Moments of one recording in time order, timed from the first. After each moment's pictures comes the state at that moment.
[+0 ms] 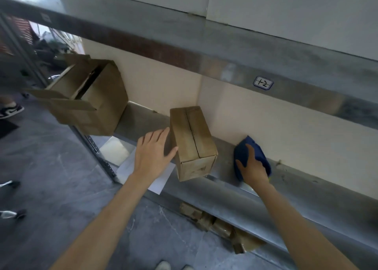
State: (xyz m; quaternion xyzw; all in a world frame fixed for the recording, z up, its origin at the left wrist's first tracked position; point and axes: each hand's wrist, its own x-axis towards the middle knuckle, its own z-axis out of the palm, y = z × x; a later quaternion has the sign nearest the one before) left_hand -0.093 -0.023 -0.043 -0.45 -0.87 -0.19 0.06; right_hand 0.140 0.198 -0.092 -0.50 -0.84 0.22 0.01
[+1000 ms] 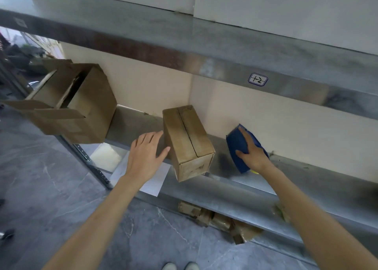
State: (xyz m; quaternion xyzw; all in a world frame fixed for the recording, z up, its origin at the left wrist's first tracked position) left_hand -0.113 -0.029 -0.042 -0.48 -0.85 -0.21 0.00; right_hand 0.142 0.209 -0.057 -0.46 -0.82 0.34 0.07
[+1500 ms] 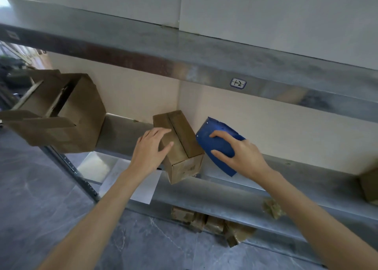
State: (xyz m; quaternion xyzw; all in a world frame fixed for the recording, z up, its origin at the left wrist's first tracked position) left_hand -0.098 -0.009 -0.013 -0.54 -0.77 -0.34 -0.05; right_hand 0.144 0.125 0.040 -0.29 -0.94 0.09 0.13
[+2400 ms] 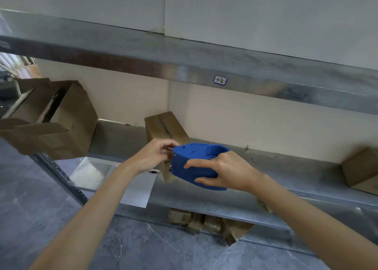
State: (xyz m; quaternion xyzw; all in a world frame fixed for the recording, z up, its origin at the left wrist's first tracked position) left_hand -0.080 -0.014 0.017 -0.58 -0.60 -0.39 -0.39; right_hand 0.158 0.069 0.058 -0.11 -0.99 0.03 0.05
